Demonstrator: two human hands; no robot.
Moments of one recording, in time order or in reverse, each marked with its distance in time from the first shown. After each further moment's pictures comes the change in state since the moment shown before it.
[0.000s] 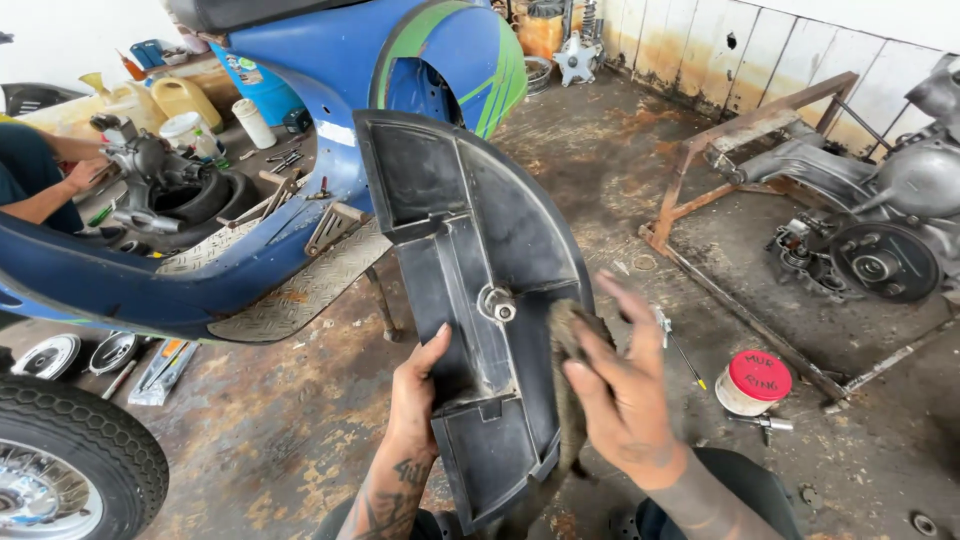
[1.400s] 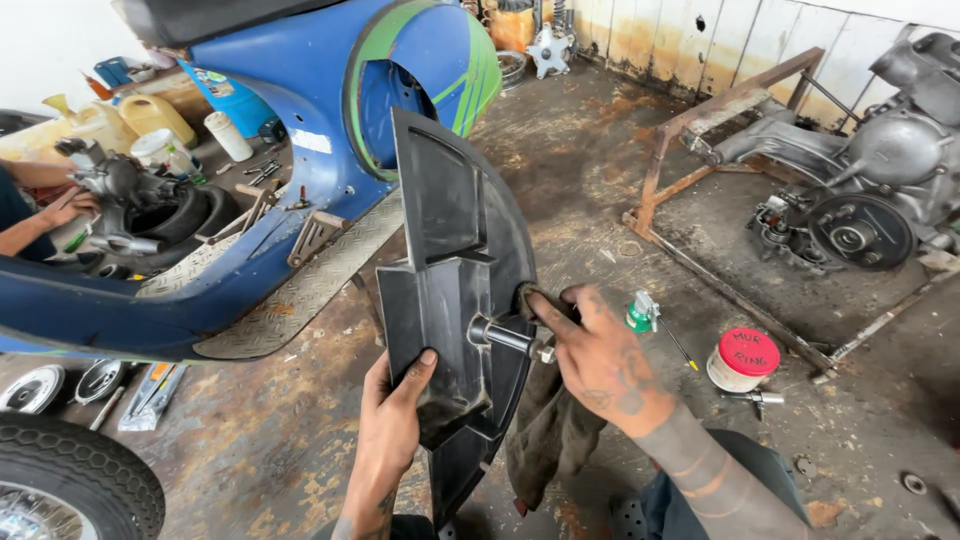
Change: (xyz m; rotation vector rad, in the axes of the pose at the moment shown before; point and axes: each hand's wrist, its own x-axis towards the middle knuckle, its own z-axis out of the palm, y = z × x) left_hand 0.002 -0.003 -0.038 0.530 -0.087 0.459; right_hand -0.010 0.052 0.001 -0.465 -0.338 0.004
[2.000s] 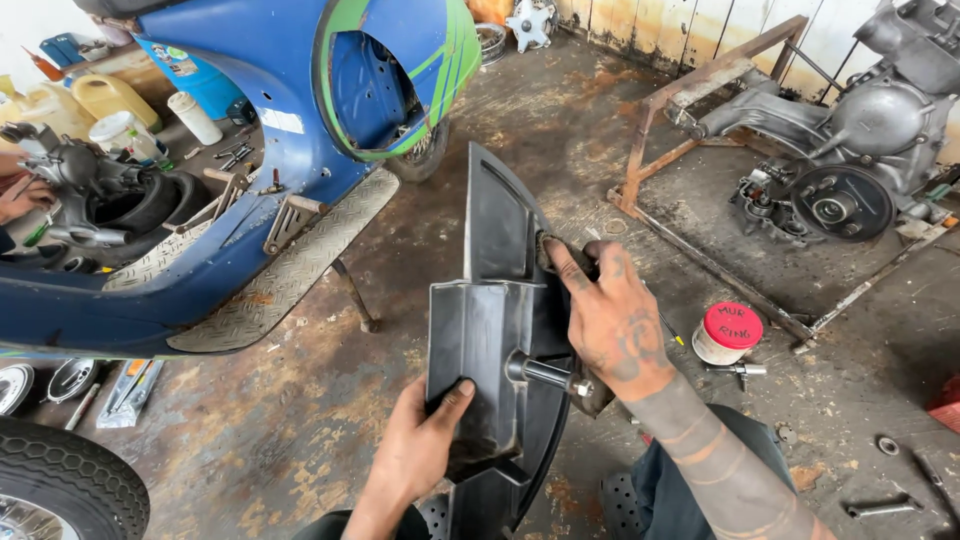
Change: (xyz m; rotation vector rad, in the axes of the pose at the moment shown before) left_hand -0.033 0.002 0.022 0.324 -0.135 -0.408; right_hand 0.010 0.002 -0.010 -0.283 0.140 0.155
